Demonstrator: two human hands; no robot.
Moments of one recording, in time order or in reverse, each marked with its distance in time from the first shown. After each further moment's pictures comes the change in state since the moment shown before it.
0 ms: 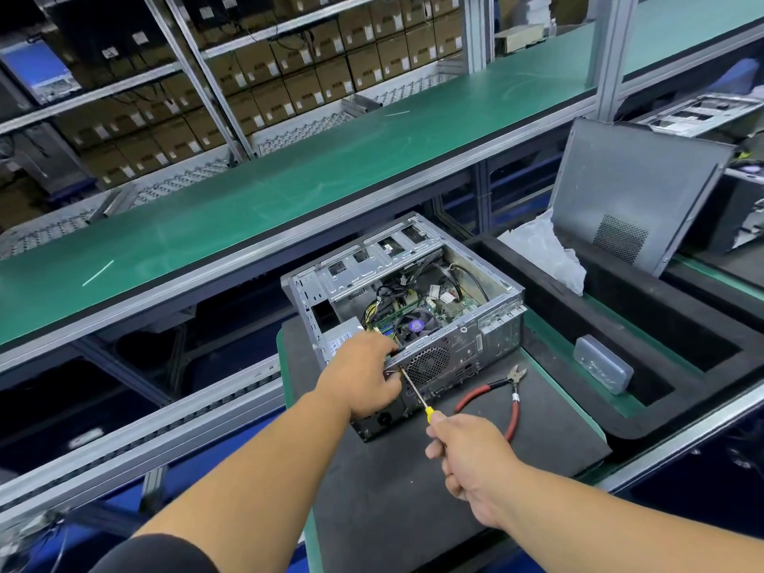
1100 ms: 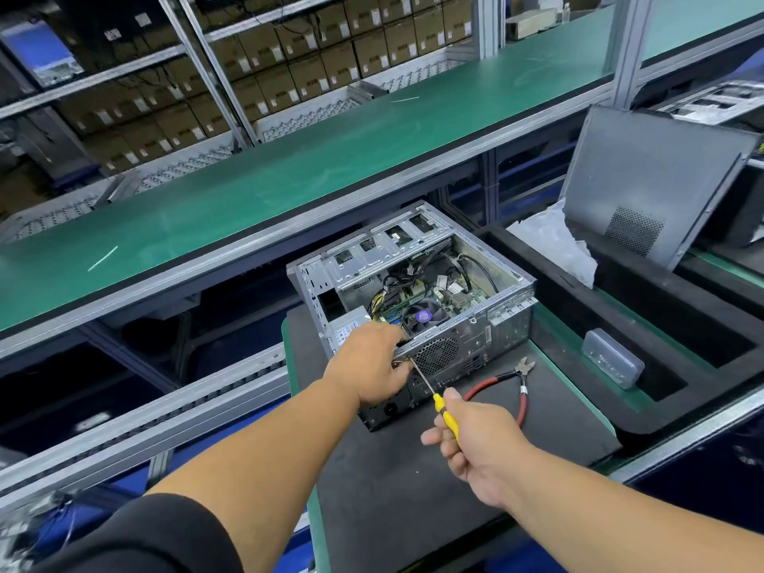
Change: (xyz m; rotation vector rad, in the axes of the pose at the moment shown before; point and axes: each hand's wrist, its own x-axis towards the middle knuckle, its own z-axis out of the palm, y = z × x) left_hand 0.004 -0.003 0.005 0.020 0.072 0.054; right_hand -0.004 -0.017 0.006 0.078 -0.019 0.080
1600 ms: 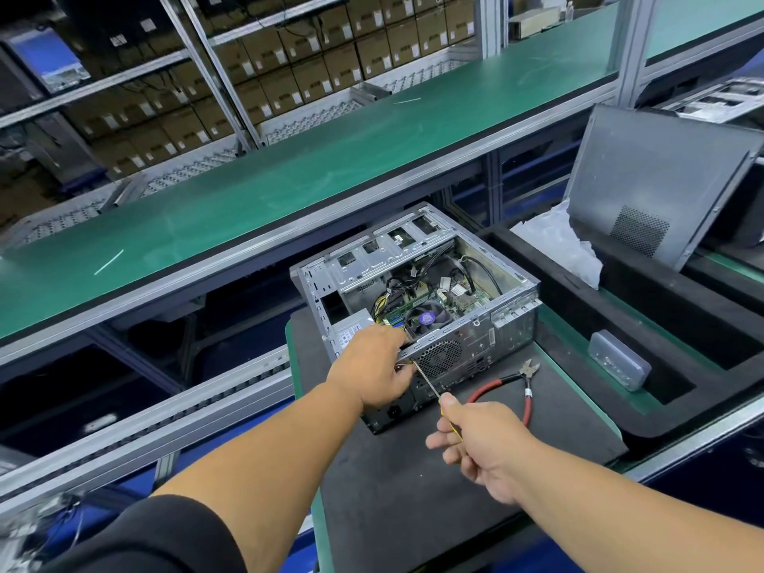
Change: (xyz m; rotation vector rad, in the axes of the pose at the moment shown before) left_hand 0.001 0.004 -0.003 0.034 -0.018 -0.007; right_hand 0.004 -0.006 -0.007 -0.185 -0.051 0.010
